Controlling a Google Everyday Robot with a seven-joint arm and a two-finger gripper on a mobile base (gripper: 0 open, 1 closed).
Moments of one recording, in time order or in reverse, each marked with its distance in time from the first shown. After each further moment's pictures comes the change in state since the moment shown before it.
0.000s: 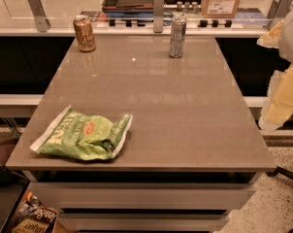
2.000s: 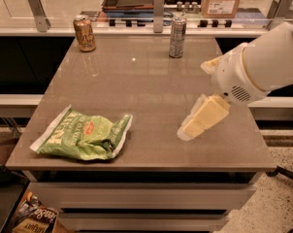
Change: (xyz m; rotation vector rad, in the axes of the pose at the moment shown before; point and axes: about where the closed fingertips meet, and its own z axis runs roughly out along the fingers) arm -0.097 0.023 0.085 -0.017 -0.388 0.151
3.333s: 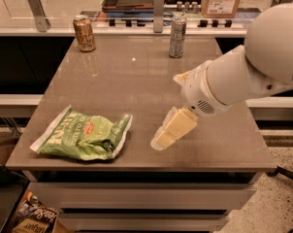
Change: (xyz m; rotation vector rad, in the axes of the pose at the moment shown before) arm -0.022 0.027 0.053 -0.066 -0.056 -0.020
